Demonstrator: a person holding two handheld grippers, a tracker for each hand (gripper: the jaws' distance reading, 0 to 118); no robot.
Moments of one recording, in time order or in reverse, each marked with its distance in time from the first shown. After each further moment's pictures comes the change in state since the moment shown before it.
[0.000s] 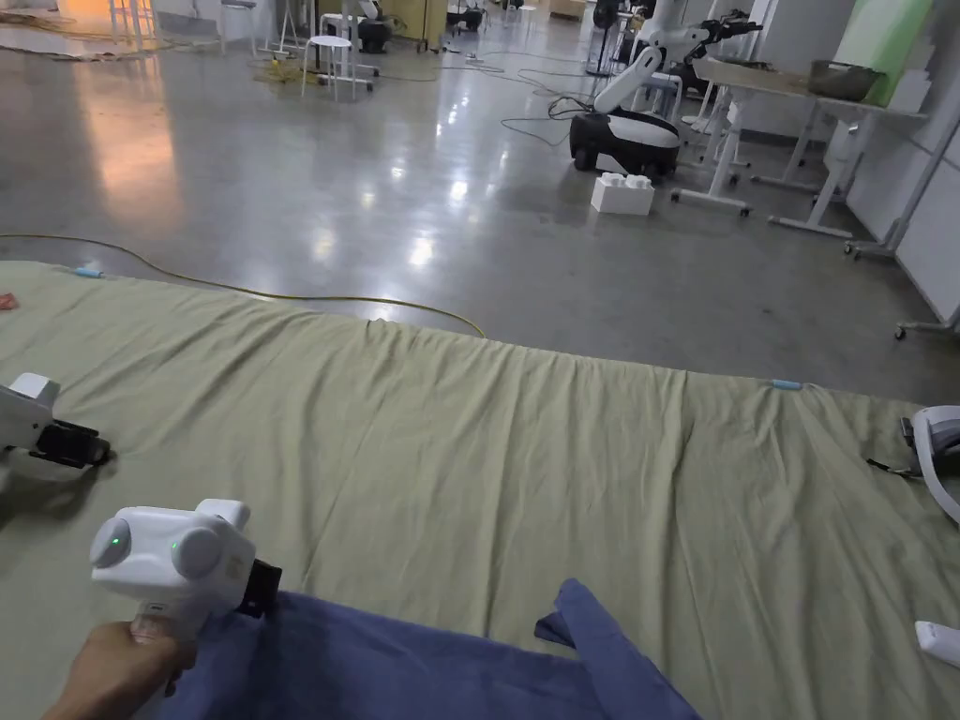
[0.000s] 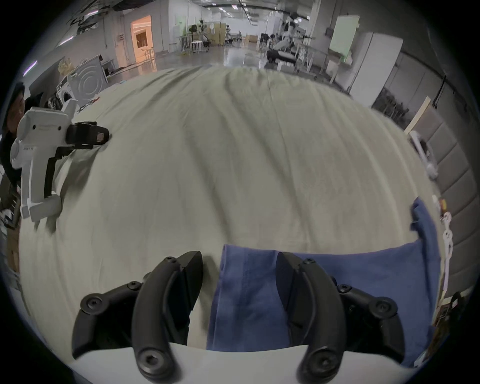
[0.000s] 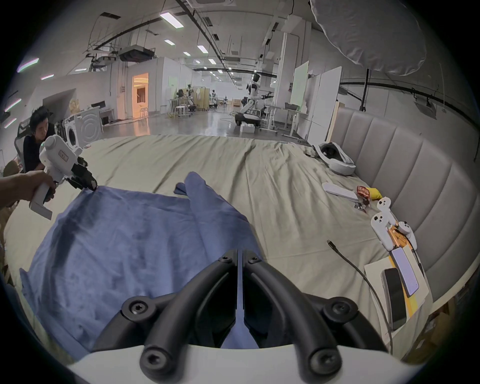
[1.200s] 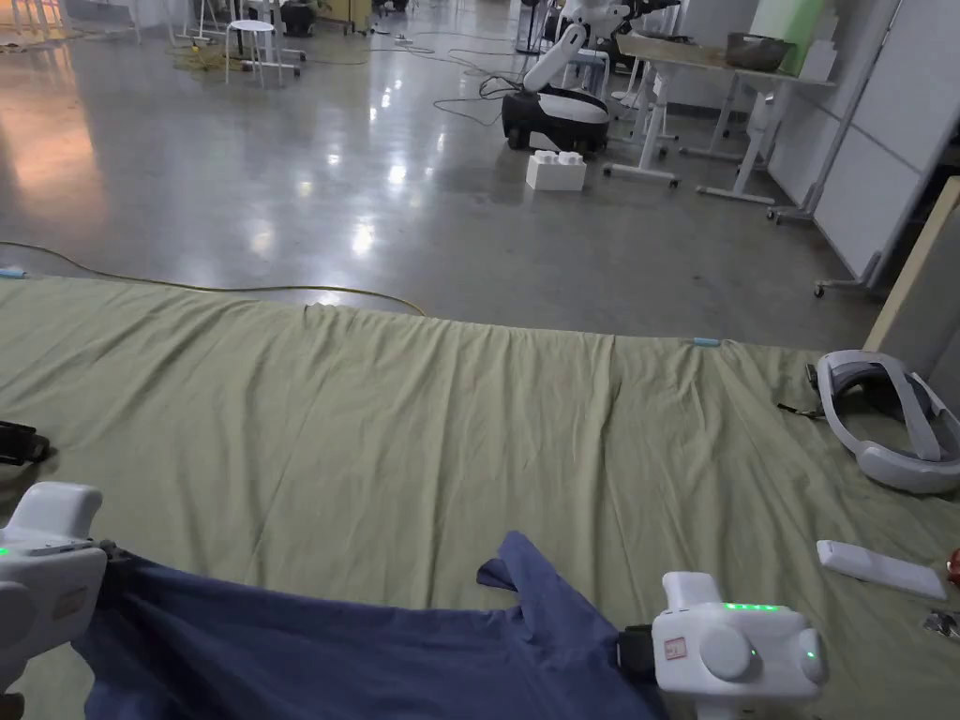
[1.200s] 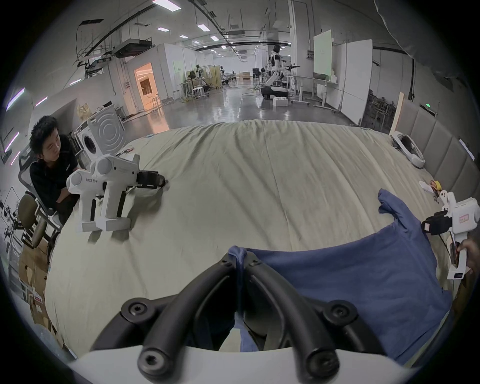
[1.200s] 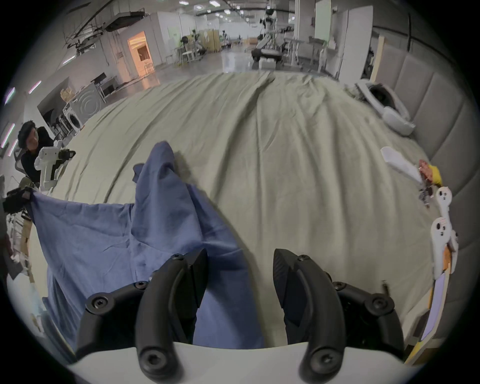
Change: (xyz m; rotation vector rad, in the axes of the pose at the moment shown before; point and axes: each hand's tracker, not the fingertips) left arm -0.023 -0.069 0.145 0.295 0.076 -0.083; right arm 0.046 0.078 -0.193 -0.463 0.218 -0.056
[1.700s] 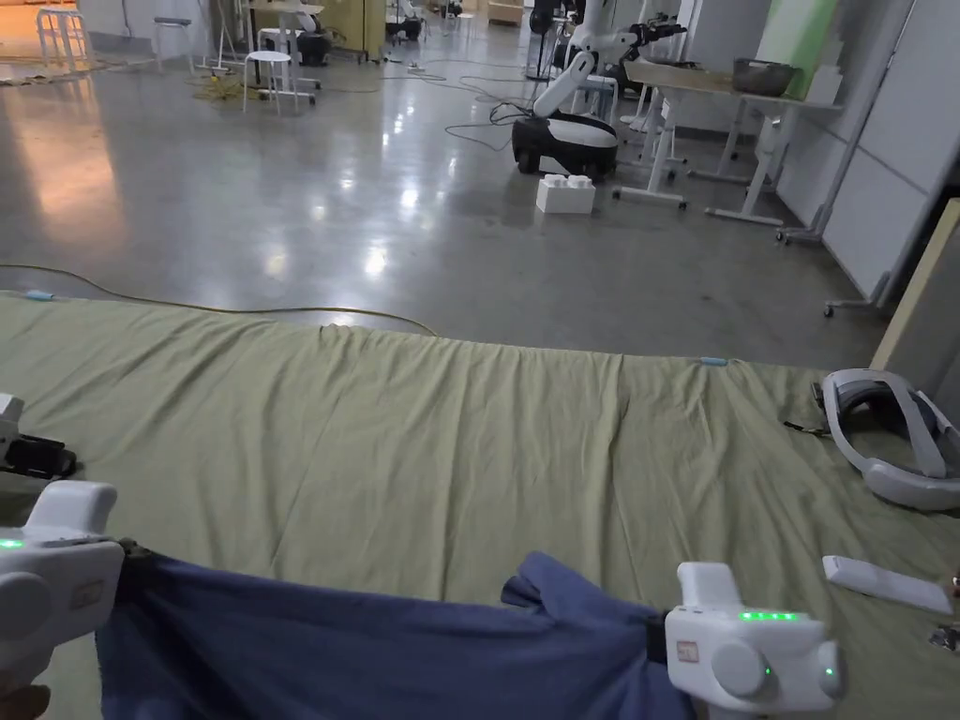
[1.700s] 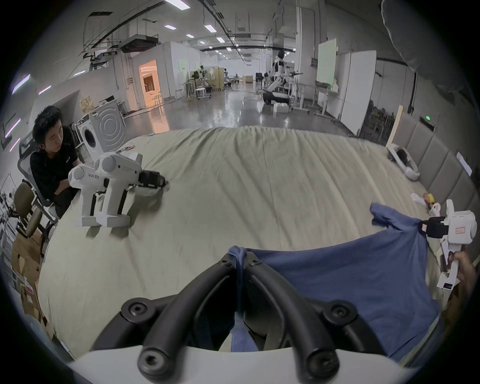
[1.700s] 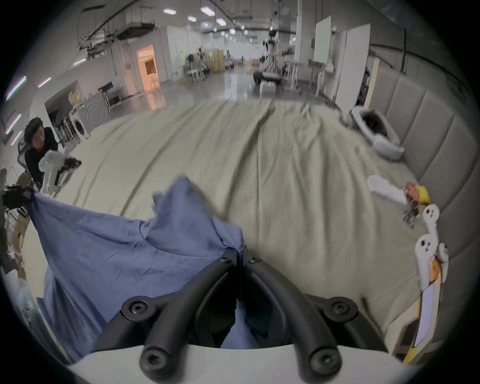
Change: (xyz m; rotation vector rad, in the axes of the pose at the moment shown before) left arm -0.004 0.012 0.027 0.041 -0.035 0.063; right arm -0.009 -0.001 0.060 0.245 -0.053 0.045
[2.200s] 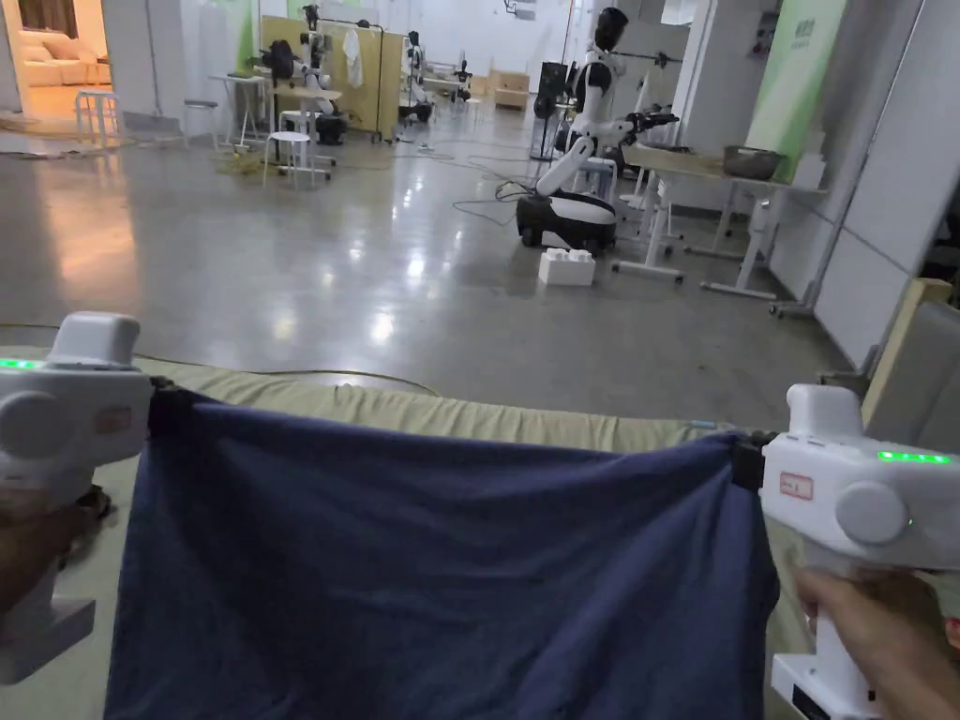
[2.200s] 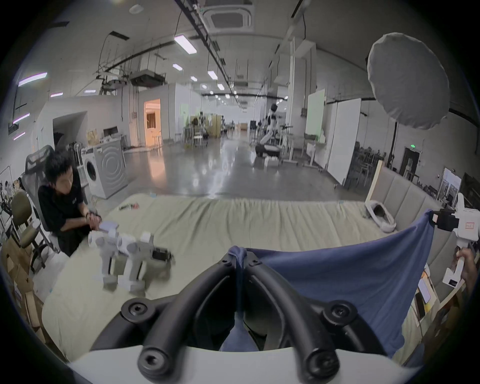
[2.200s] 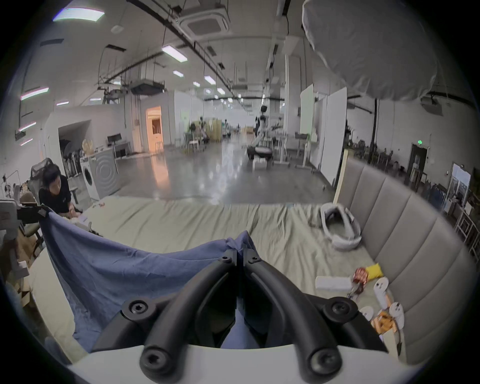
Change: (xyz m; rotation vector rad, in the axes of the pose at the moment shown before) left arm -0.004 0.116 0.129 0.326 -0.045 0.021; right arm 0.017 0.135 0.202 0.435 -0.031 0.005
